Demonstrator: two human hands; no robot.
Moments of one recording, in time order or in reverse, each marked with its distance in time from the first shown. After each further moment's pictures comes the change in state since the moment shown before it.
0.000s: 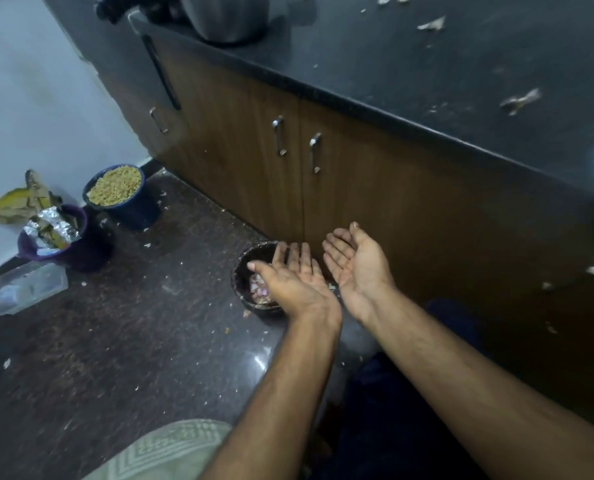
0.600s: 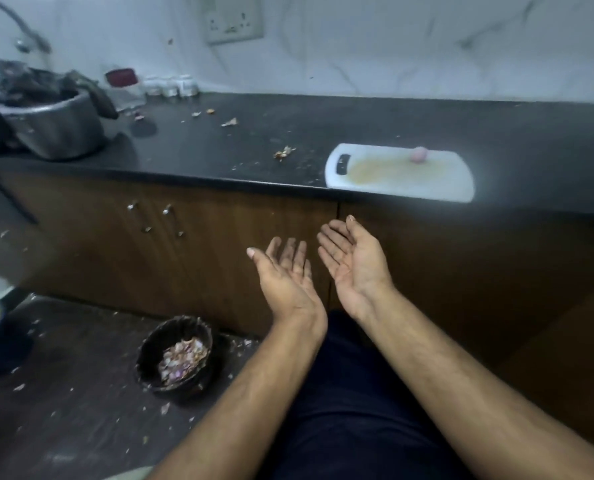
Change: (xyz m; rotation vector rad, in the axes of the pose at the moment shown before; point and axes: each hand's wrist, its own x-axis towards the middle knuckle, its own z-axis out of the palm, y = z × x) left_hand -0.184 -0.099 0.004 0.282 -0.597 -0.205; right_hand -0.169 -0.098 -0.149 0.235 0.074 -0.501
